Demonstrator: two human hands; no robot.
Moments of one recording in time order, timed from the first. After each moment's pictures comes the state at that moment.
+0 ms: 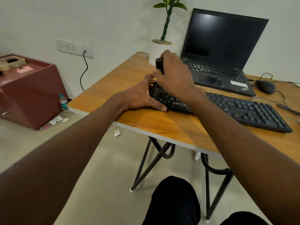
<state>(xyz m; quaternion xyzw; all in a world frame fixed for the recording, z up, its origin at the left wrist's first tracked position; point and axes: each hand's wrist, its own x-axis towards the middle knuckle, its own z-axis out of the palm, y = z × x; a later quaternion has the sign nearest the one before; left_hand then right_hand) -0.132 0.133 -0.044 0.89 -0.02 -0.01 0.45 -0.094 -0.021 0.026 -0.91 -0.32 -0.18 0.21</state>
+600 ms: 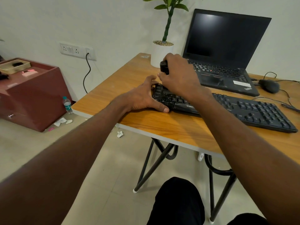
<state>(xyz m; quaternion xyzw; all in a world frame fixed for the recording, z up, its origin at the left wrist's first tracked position) -0.135 0.132 -0.042 0.90 -0.03 -0.01 0.44 -0.092 -0.027 0.030 -0.90 -0.33 -0.17 0.22</state>
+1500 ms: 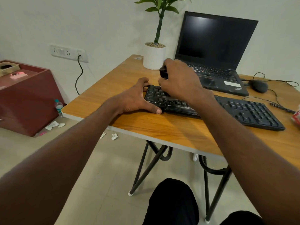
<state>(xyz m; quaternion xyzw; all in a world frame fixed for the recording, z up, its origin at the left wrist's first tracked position) -0.132 0.132 -0.045 0.90 -0.02 -0.01 0.44 -0.098 -0.052 0.037 -0.93 -0.29 -0.16 0.14</state>
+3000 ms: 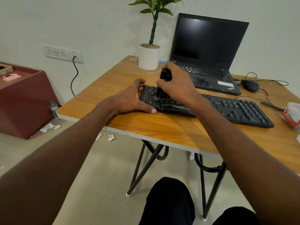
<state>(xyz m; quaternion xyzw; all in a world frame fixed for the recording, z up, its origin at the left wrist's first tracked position) -0.137 0.130 -0.041 0.90 -0.03 0.00 0.43 -0.097 -0.071 0.023 -0.88 -0.30 -0.12 0.34</state>
